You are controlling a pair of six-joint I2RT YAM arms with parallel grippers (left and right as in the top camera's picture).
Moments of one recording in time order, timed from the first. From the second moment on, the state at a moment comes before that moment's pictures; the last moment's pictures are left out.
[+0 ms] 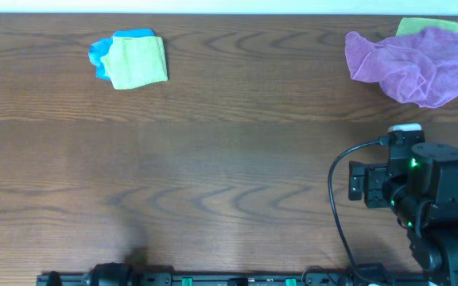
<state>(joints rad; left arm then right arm) -0.02 0.38 1.68 -1.48 -0.15 -0.12 0.11 0.81 1.12 -1.14 0.10 0.01</state>
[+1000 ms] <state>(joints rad) 0.10 0.01 0.75 -0.88 -0.19 -0.20 0.11 0.81 1.12 -1.14 0.10 0.01</state>
